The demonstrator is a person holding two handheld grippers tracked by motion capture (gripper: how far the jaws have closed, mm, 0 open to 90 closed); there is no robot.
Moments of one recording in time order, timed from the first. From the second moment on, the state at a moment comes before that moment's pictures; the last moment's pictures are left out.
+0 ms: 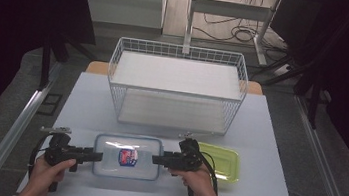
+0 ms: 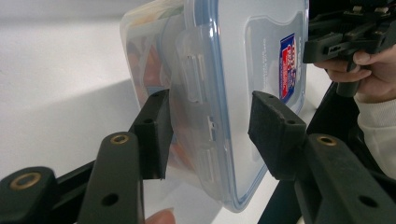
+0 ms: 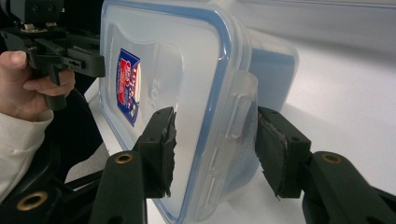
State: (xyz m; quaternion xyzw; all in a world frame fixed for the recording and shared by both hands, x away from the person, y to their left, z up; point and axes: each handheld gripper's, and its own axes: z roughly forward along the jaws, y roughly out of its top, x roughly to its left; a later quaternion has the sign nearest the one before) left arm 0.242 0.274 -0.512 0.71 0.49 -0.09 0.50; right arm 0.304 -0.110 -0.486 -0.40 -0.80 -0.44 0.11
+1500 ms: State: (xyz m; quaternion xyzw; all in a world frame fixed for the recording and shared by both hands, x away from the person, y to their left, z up) left arm 0.242 0.236 -0.461 0.72 0.44 -0.05 0.53; right arm 0.283 -0.149 -0.432 -0.39 -0.78 -0.48 0.04
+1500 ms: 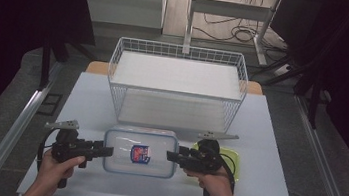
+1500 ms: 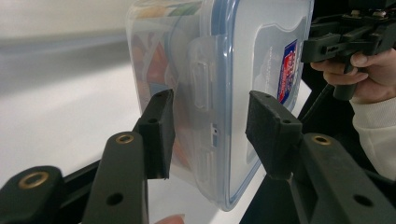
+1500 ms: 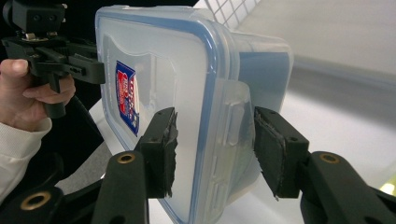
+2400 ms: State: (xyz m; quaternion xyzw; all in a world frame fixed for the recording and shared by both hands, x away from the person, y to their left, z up) left arm 0.281 0.191 -0.394 0.73 0.40 -0.02 0.55; right arm 0.301 -0.199 -0.365 -0.39 -0.77 -0.51 0.00
